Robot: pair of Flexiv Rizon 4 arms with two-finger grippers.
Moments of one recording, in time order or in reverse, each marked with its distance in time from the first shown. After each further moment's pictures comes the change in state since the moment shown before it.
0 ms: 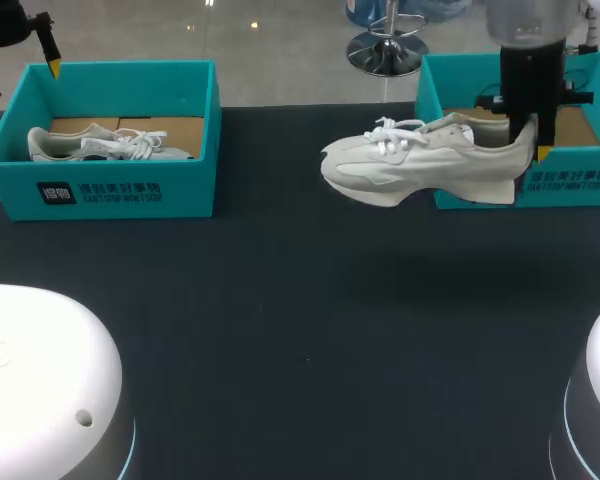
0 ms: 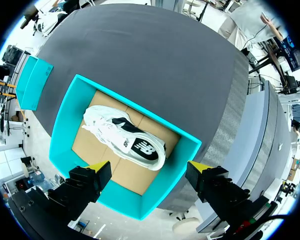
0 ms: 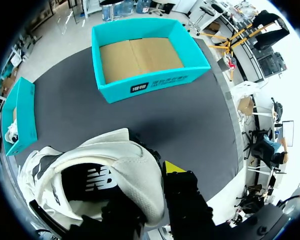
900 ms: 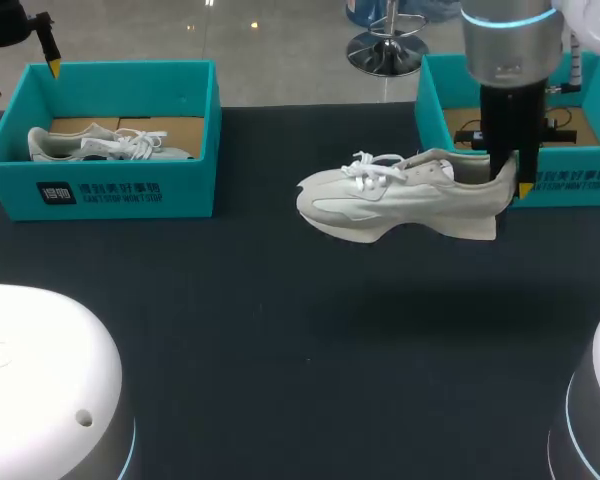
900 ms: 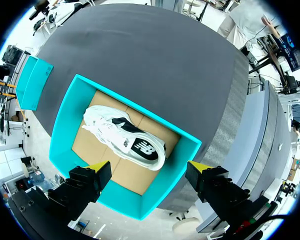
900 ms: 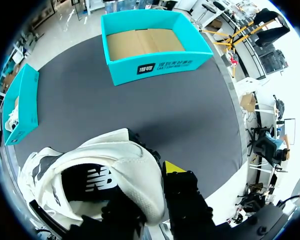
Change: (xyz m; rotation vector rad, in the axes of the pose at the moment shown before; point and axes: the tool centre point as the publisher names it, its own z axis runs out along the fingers) left arm 0.000 0.000 0.000 0.000 0.000 0.000; right arm 0.011 -0.053 0.005 0.016 0.011 -0.011
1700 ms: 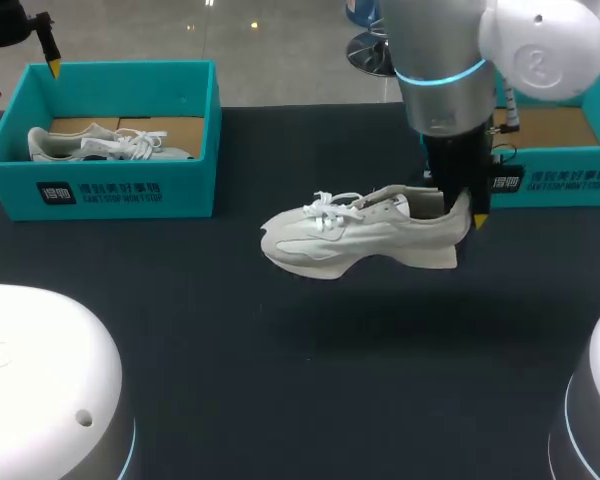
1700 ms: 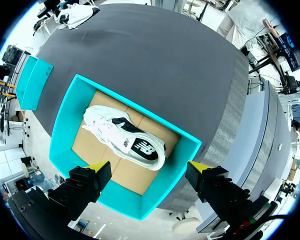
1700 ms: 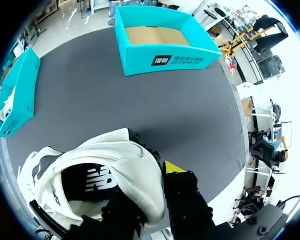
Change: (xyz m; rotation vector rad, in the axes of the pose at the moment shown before) left arm 0.000 0.000 0.000 0.000 0.000 0.000; right arm 0.053 -0.032 0.032 -0.050 -0.052 -0.022
